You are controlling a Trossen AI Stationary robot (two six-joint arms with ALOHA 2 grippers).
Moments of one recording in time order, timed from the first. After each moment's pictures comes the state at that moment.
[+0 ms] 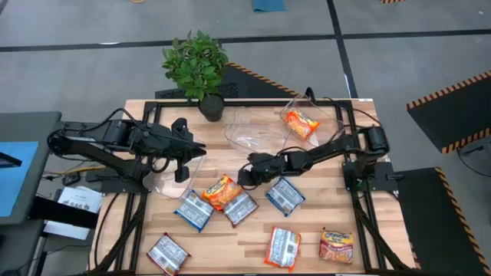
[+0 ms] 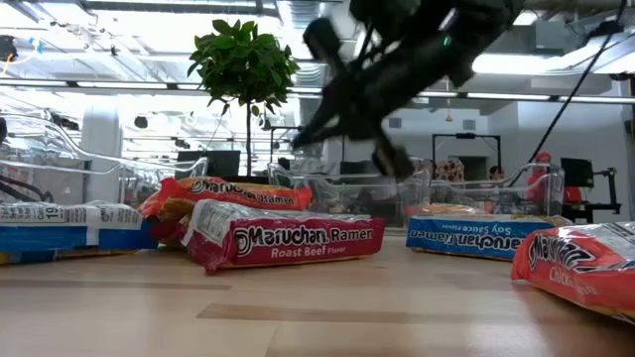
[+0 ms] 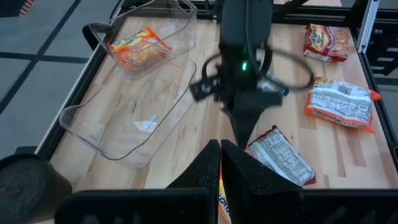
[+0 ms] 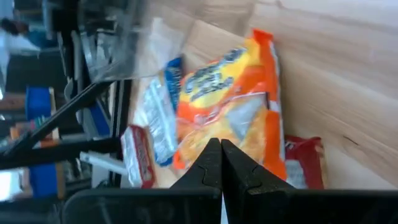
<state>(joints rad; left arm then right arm) -0.16 1.09 1.33 -0.82 -0.30 -0.15 0.05 1.82 1.01 0.25 -0.10 1.34</state>
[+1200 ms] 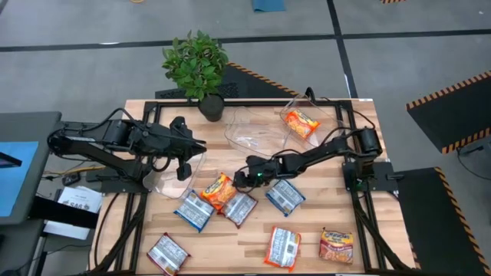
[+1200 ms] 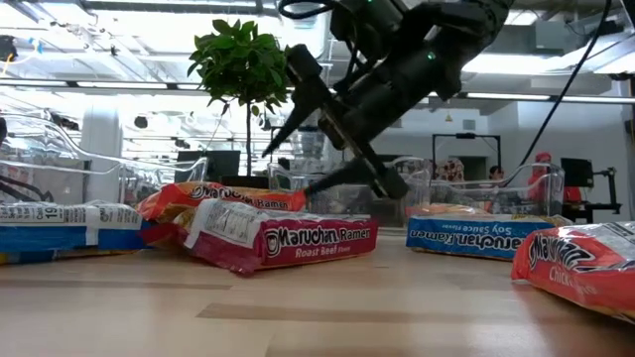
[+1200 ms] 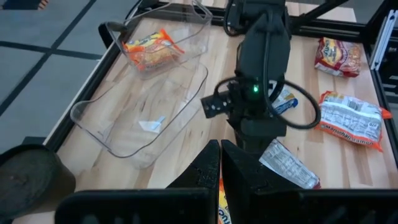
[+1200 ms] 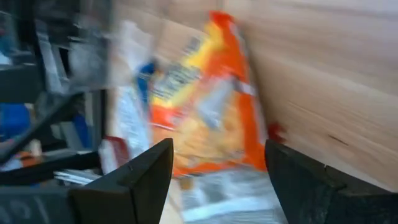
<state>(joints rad) -0.16 1.09 1.33 -0.81 -0.35 -0.21 0.07 1.91 1.07 0.21 -0.06 1.41</state>
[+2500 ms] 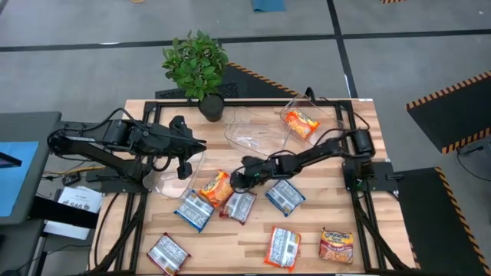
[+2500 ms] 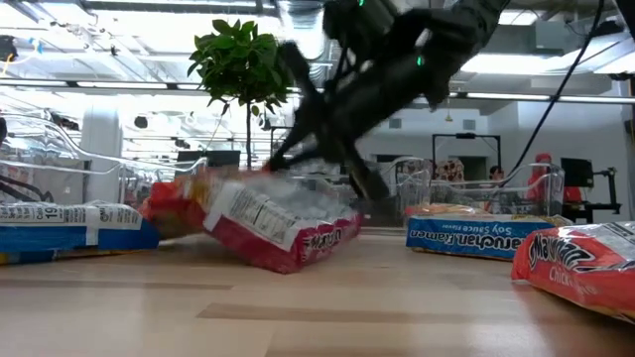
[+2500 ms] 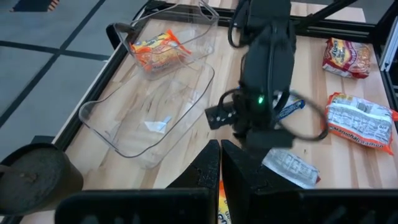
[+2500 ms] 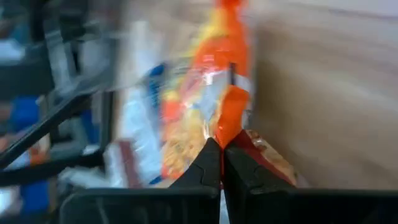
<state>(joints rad) -0.16 1.09 1.33 -0.81 -0.38 -0.21 0.06 1.97 1.11 0.28 -0.09 1.37</state>
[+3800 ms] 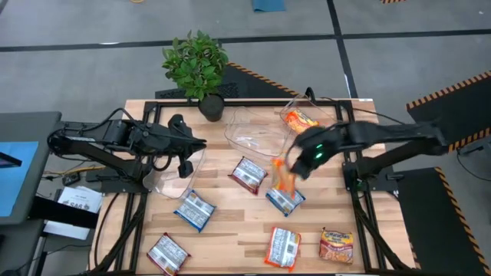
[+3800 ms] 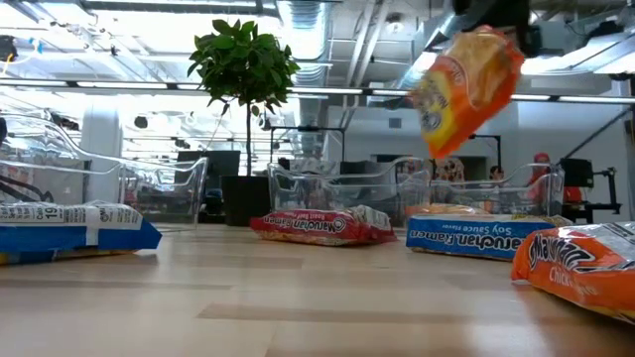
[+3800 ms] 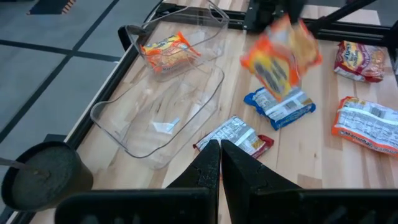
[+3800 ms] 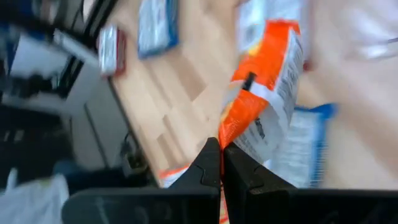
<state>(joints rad) -0.16 1.09 1.33 -0.81 -0.43 -0.21 0.02 1.14 1.11 -0.78 -0.20 0.88</state>
